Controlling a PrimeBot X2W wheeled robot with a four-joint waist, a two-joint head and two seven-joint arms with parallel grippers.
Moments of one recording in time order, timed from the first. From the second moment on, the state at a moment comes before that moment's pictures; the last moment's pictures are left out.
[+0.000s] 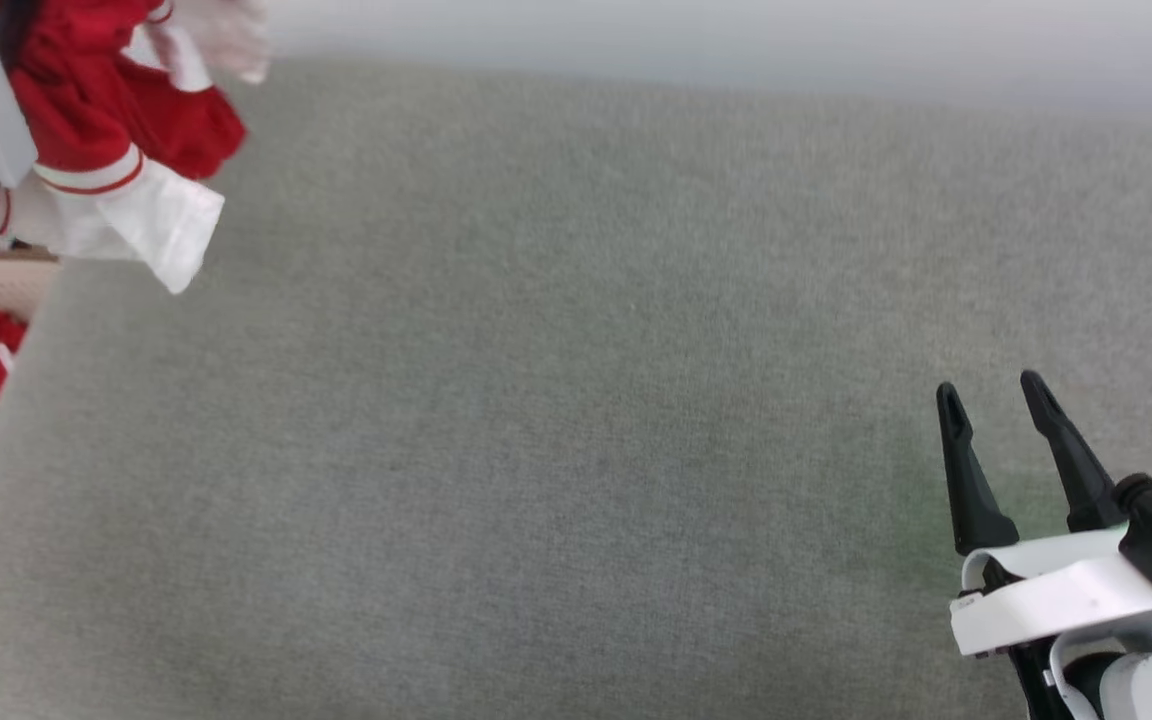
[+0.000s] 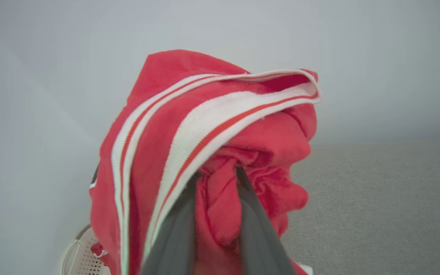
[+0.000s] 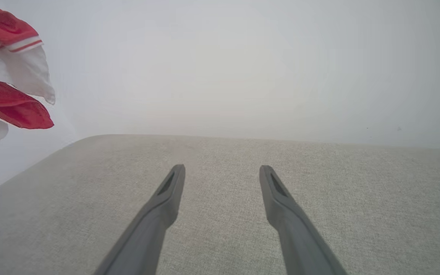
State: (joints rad) left arm -1.11 0.67 -0.36 0.59 -0.70 -0.13 0.45; right arm -0.14 -0.11 0.05 0.00 0.23 0.13 -0.14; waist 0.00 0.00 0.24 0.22
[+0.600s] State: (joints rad) left arm -0.94 0.68 -0.39 0.08 -0.78 0.03 0.70; right arm -0.10 -0.10 -0.09 0.03 0.21 0.13 -0.17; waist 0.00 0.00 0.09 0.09
